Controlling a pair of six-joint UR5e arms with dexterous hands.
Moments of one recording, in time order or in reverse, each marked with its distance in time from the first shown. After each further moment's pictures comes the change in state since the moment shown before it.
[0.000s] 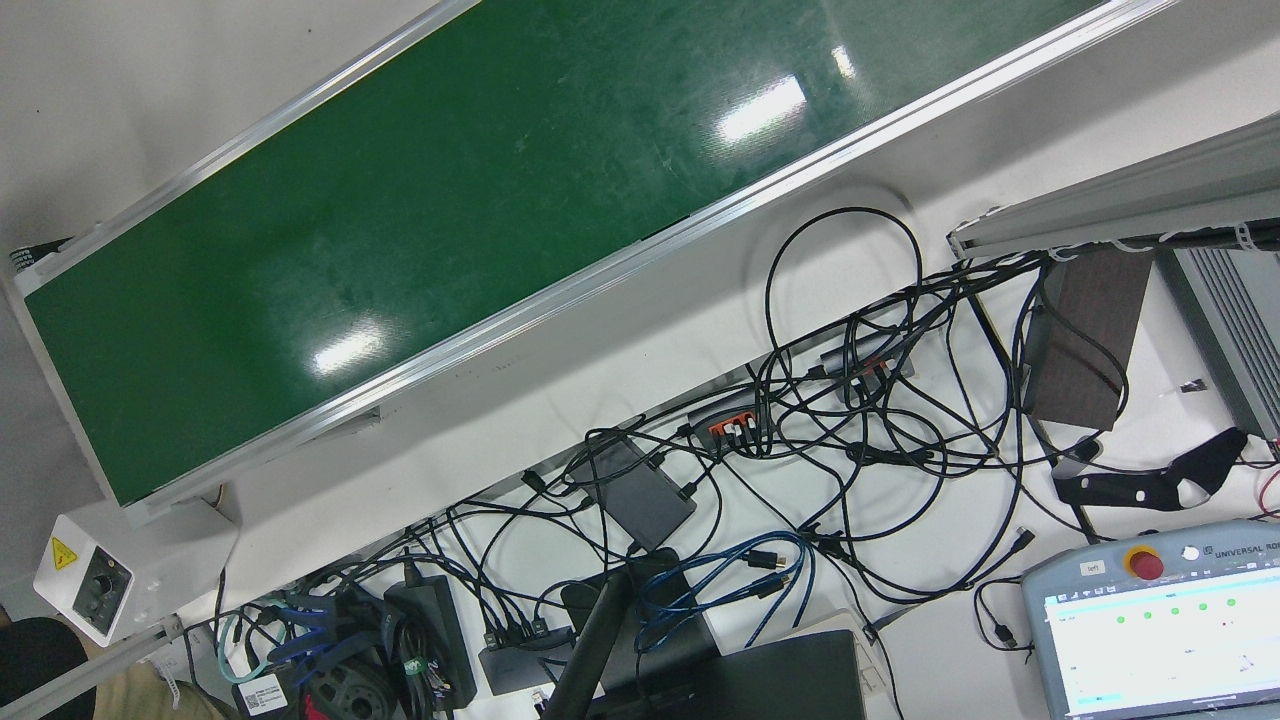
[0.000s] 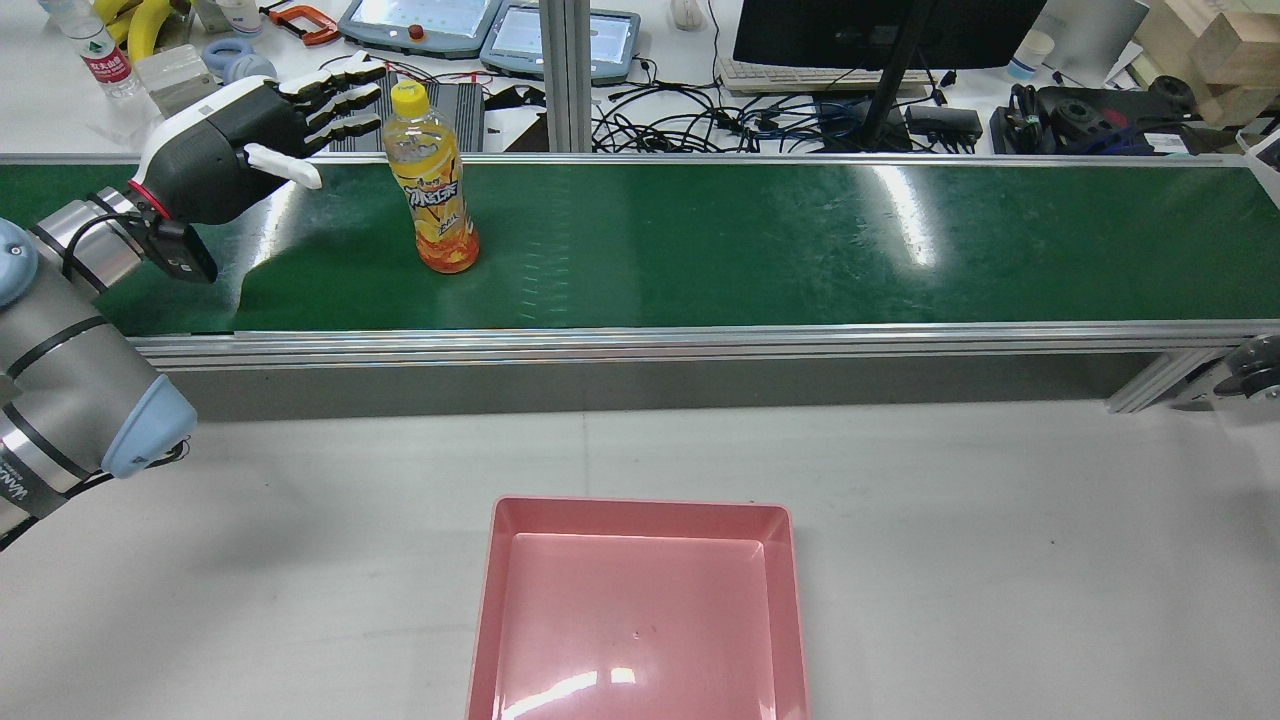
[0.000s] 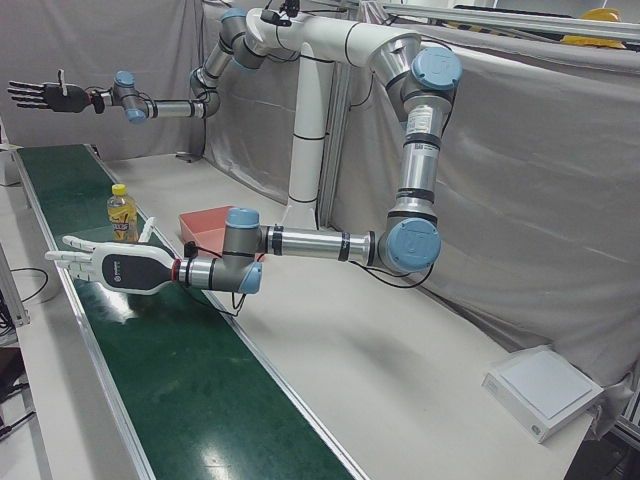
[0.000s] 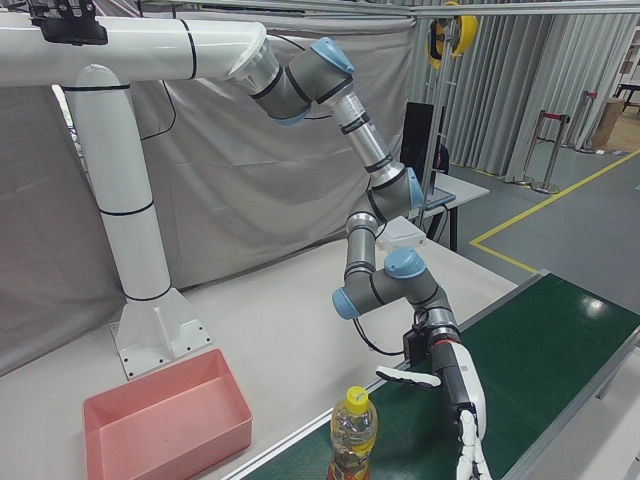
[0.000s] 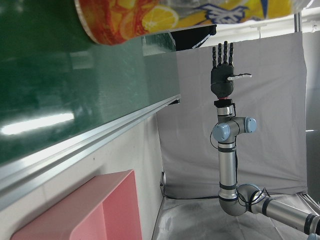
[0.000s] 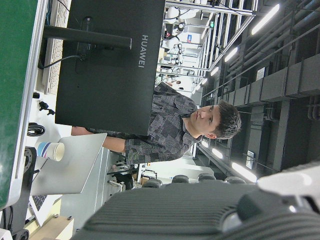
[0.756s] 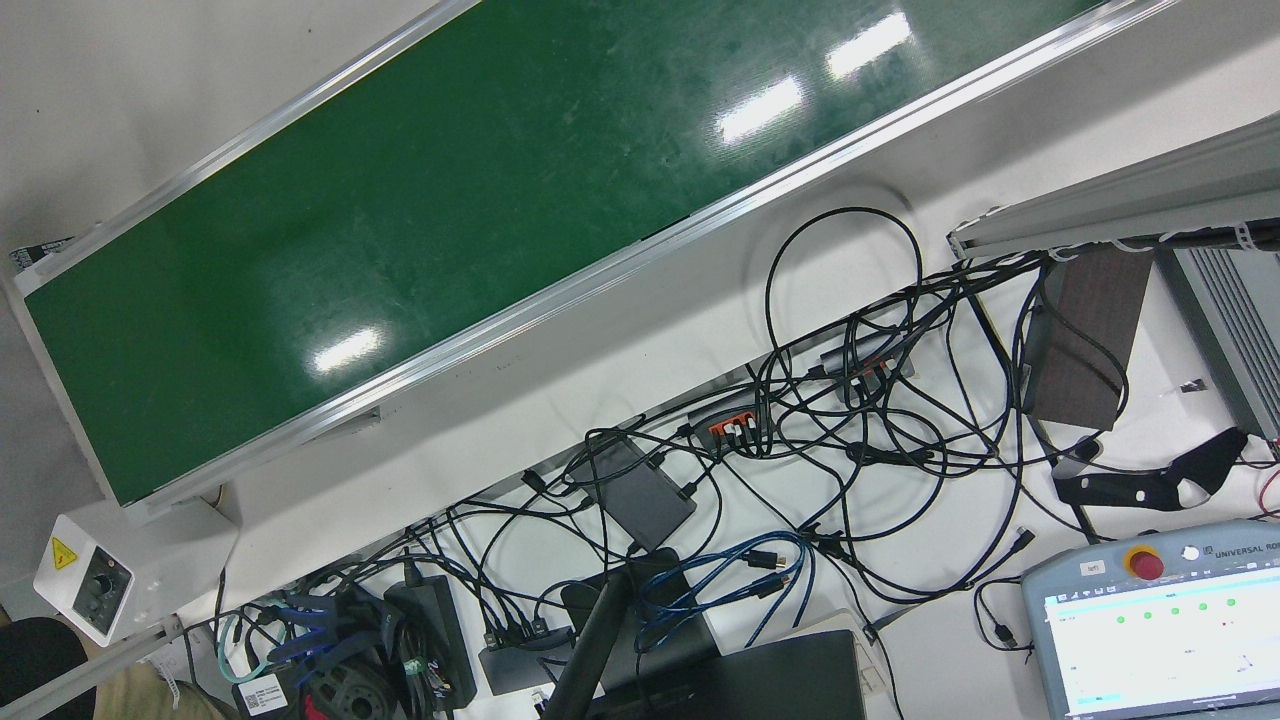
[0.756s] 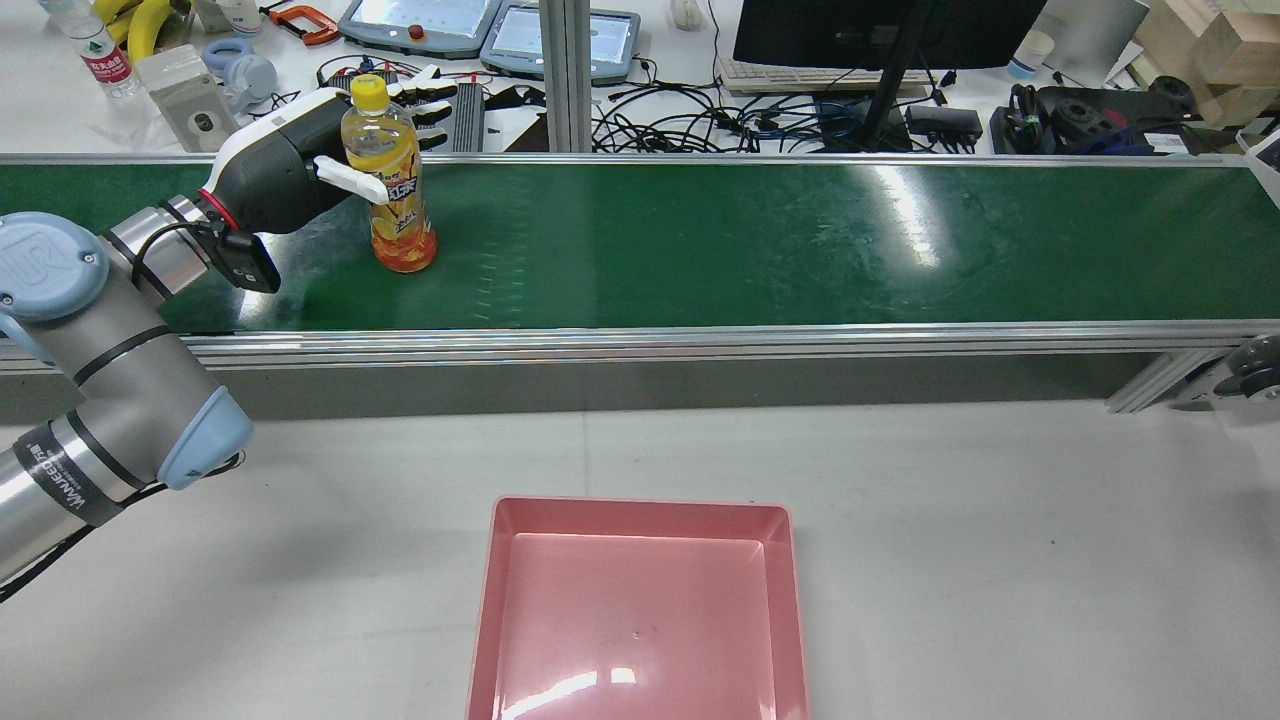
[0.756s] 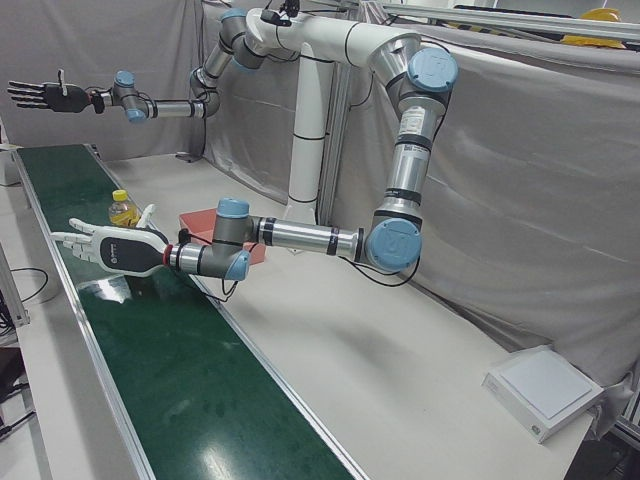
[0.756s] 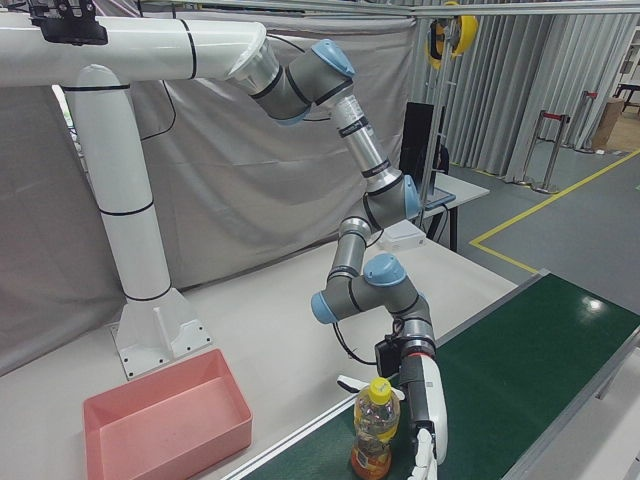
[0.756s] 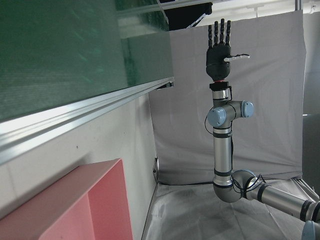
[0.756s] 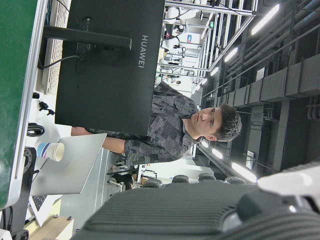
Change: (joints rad) left arm 0.059 -0.062 -0.002 0.020 0.000 0.012; right arm 0.000 0.000 0.000 0.000 0.000 0.000
